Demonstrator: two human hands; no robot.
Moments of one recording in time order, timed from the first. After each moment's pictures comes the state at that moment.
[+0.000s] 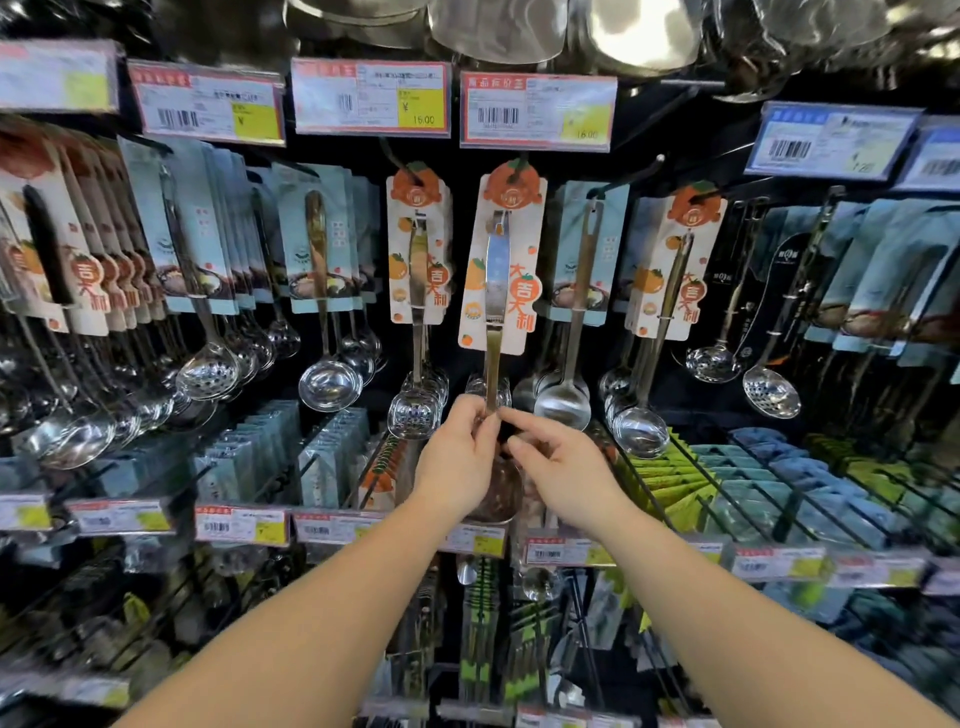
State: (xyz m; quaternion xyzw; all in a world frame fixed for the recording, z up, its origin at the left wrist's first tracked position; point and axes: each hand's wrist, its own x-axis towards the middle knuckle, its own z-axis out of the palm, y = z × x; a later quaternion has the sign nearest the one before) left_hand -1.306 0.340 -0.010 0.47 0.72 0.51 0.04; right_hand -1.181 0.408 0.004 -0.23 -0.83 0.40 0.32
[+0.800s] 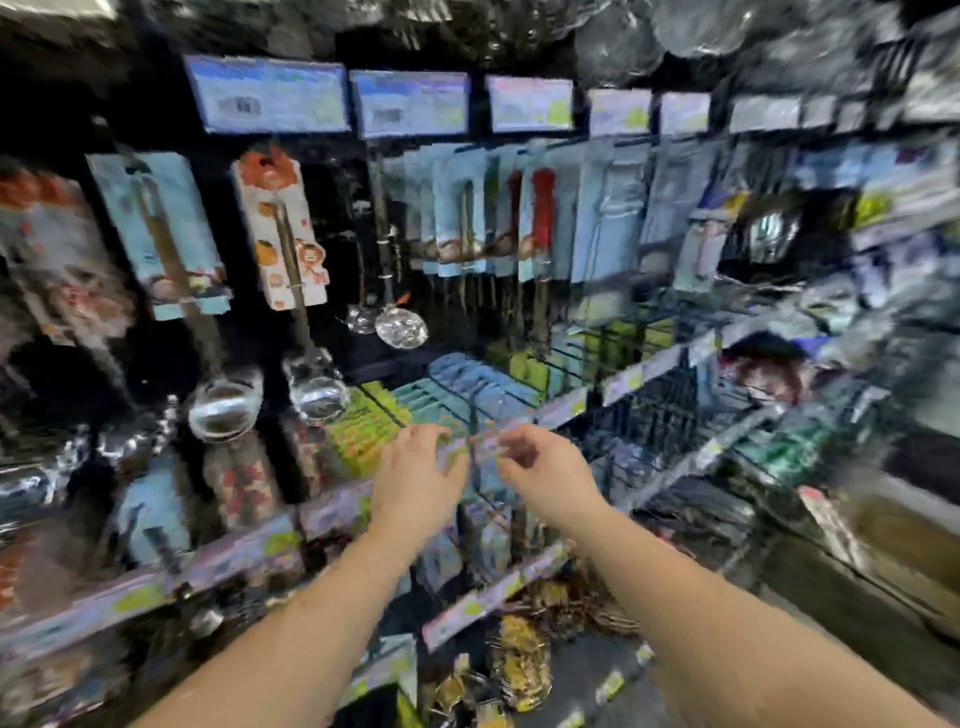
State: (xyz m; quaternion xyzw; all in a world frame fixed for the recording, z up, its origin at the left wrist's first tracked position) left_hand -1.049 0.434 -0.043 0.66 0.67 0.34 0.03; right_hand -0.888 0.443 -0.042 -0.56 -0.68 0.29 0.37
